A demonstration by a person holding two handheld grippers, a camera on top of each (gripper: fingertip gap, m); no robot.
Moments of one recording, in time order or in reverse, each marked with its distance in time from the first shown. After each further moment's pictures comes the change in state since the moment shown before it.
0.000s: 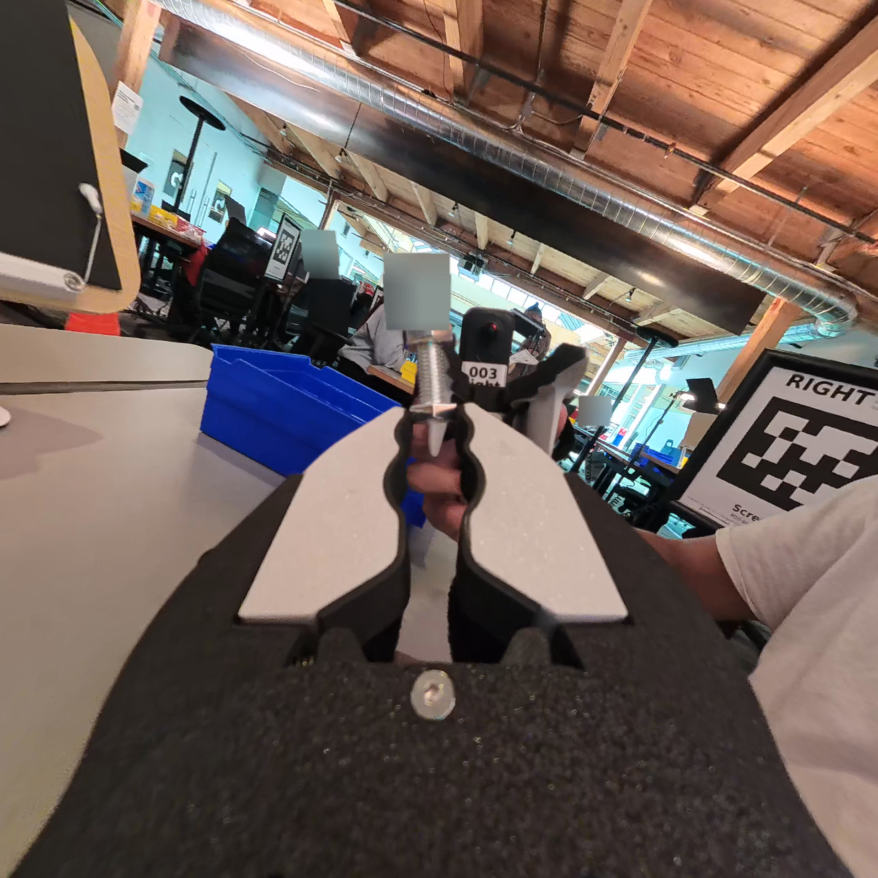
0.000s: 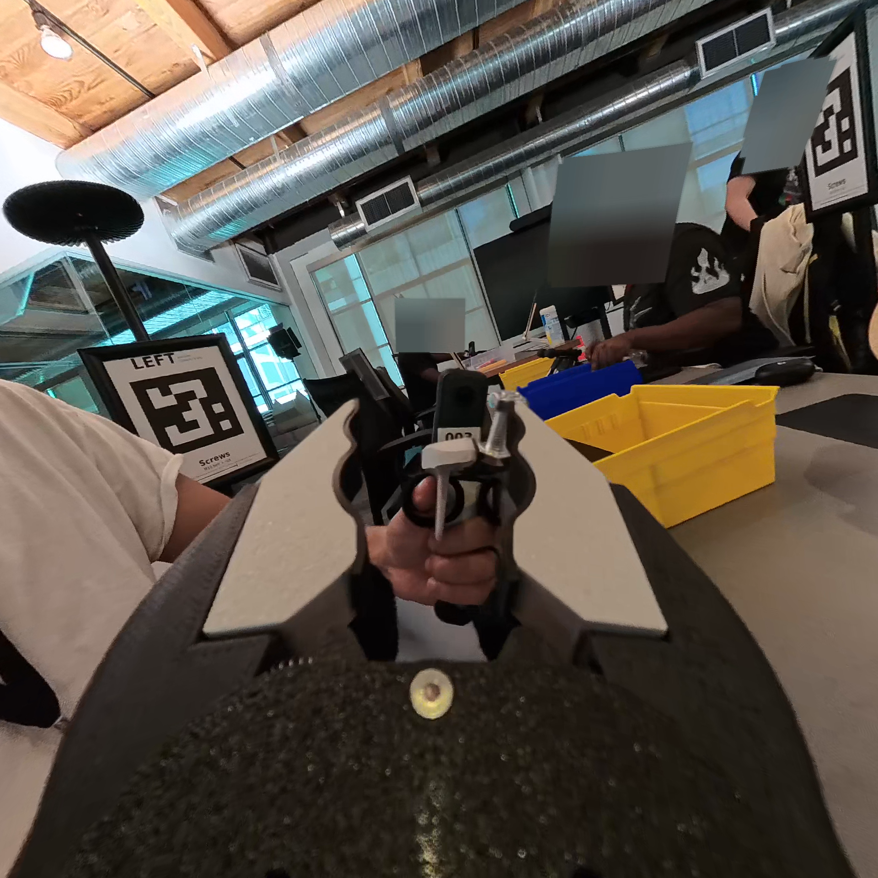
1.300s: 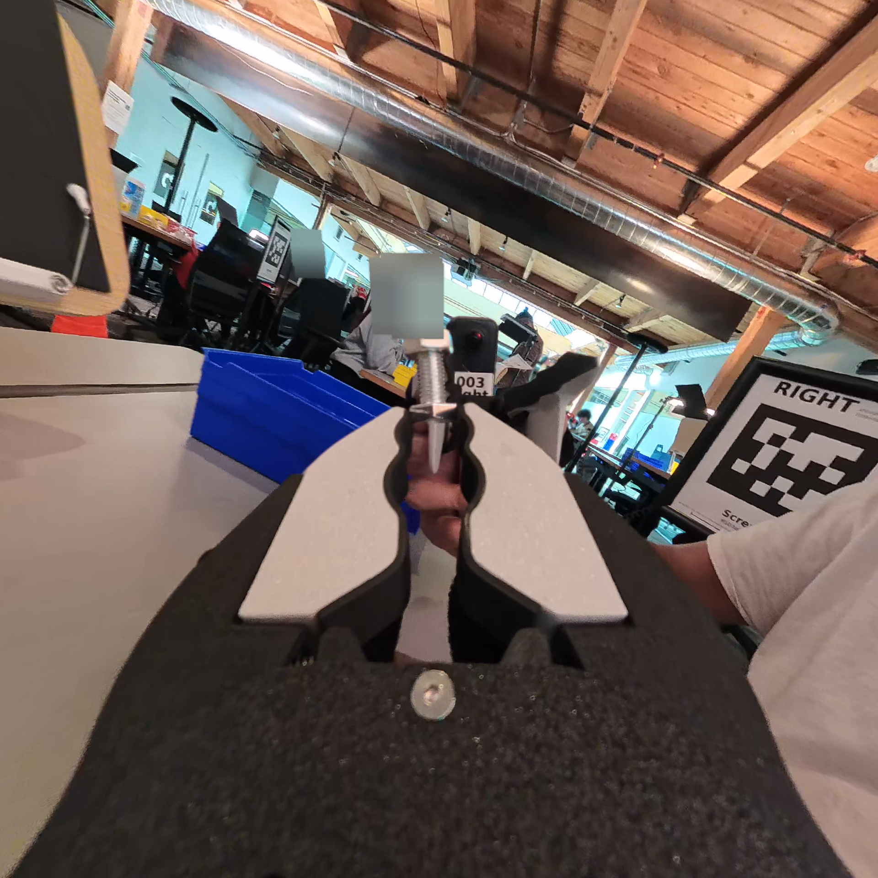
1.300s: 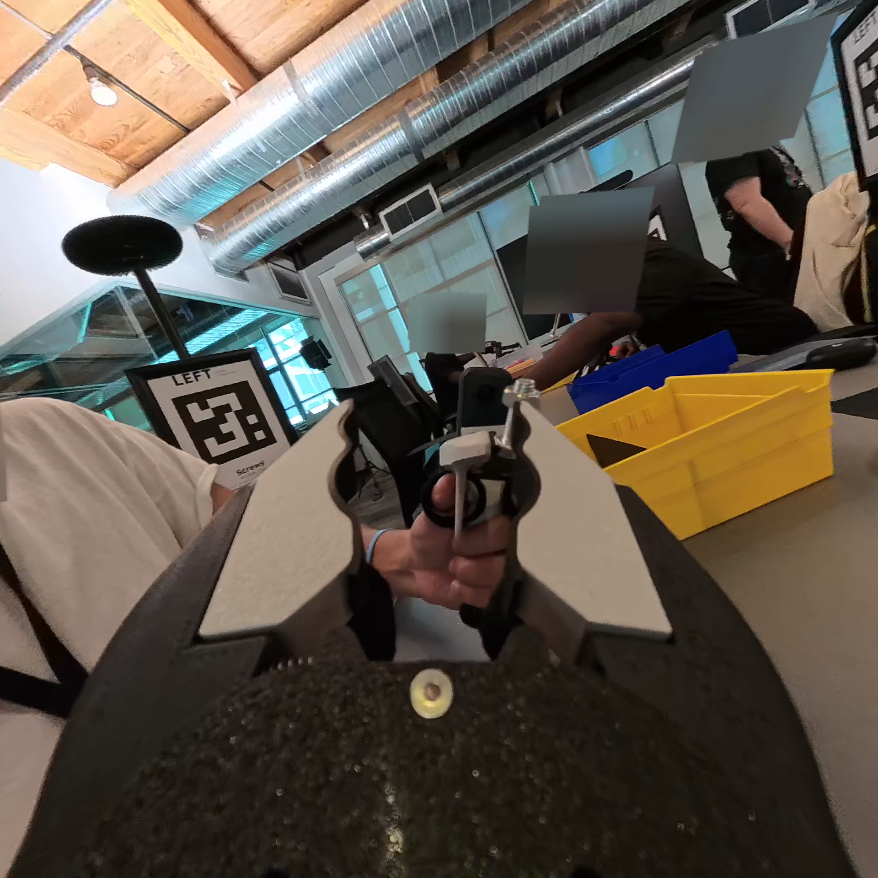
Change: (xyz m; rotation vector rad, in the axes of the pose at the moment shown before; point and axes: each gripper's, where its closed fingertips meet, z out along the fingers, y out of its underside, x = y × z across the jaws) left arm 0.002 -0.002 0.003 0.008 0.018 -0.016; right arm -0.004 0.002 0.003 0.011 -0.049 0.075
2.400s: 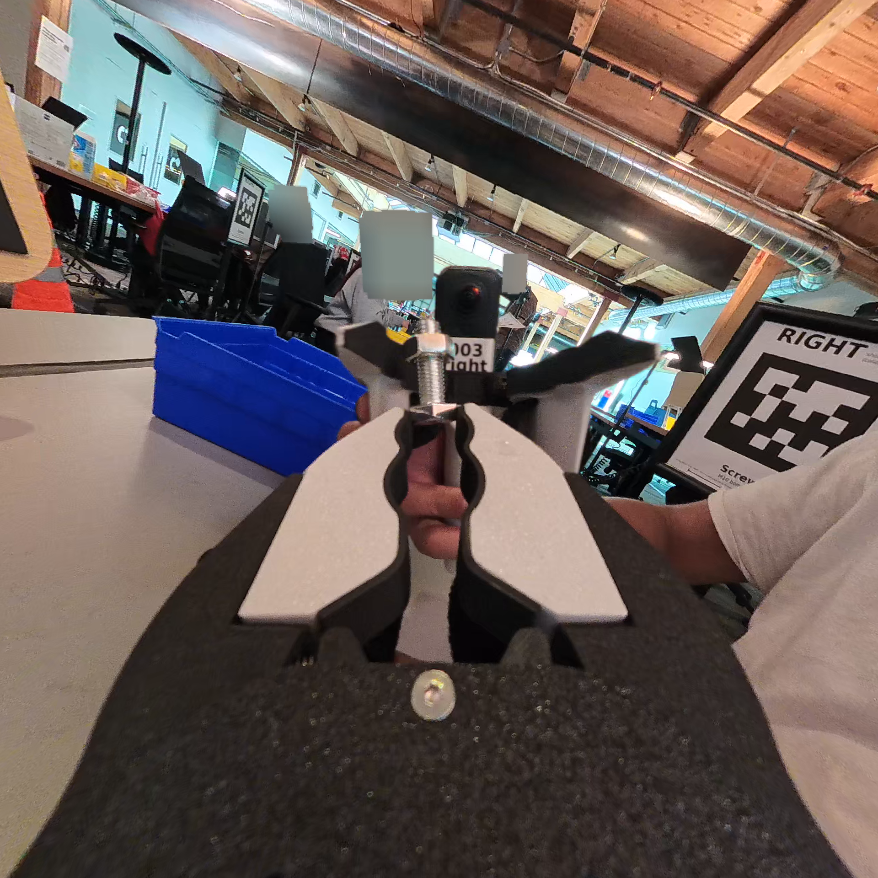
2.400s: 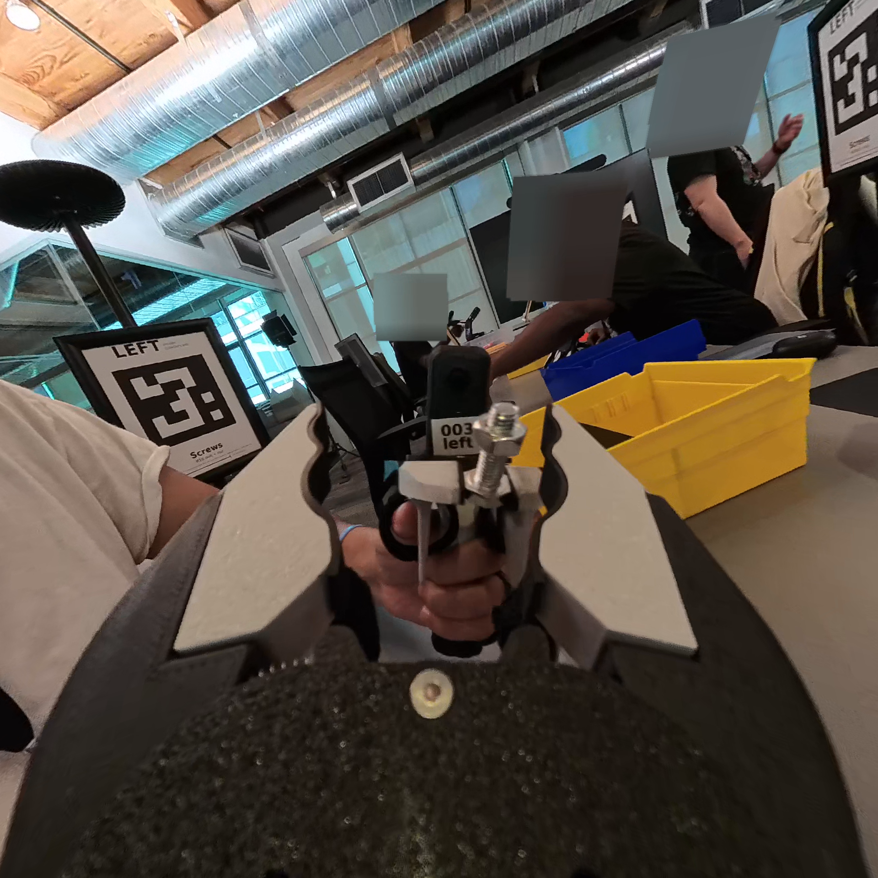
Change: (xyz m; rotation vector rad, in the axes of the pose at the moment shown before) left arm 0.013 0.025 0.016 -0.093 0.035 0.031; right arm 0.004 0.021 0.020 -0.046 0.061 -0.058
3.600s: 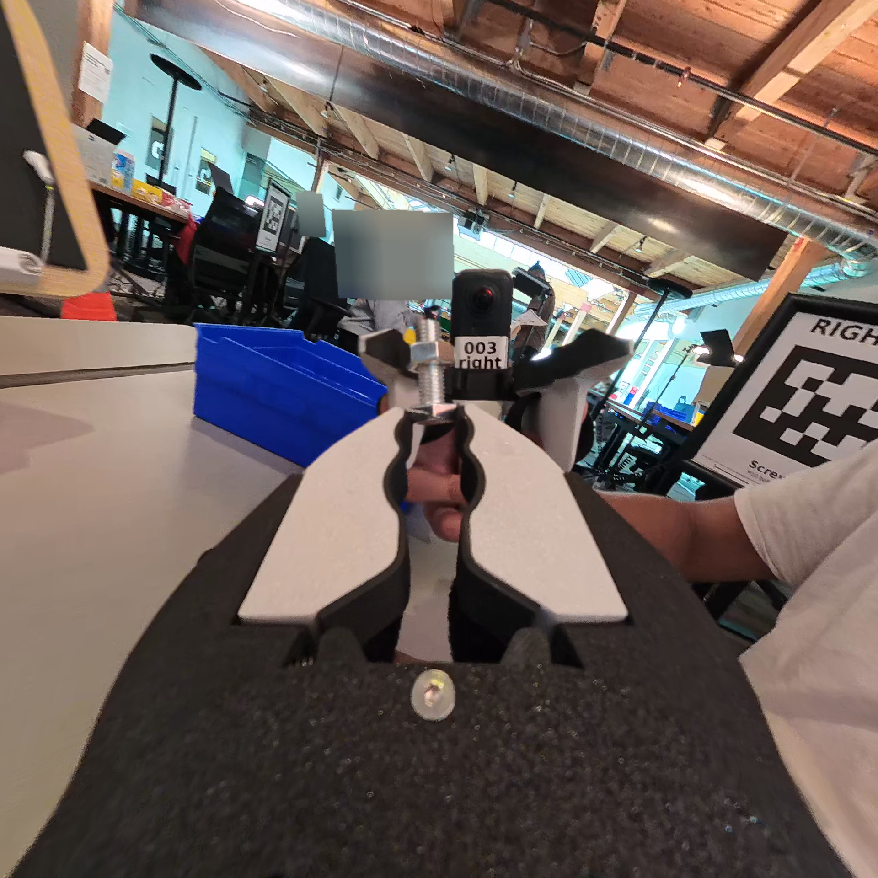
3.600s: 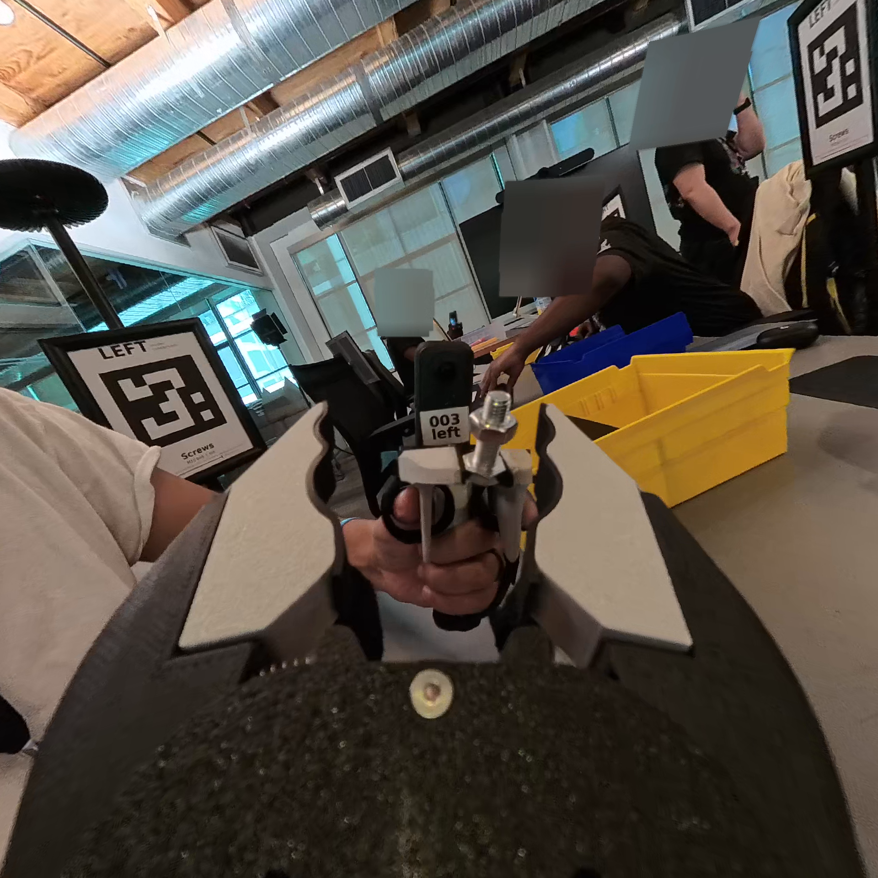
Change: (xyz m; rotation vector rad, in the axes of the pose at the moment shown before) left arm -0.009 -0.005 -0.012 0.000 -0.049 0.037; right arm 0.007 0.001 -0.004 -0.011 0.025 0.008
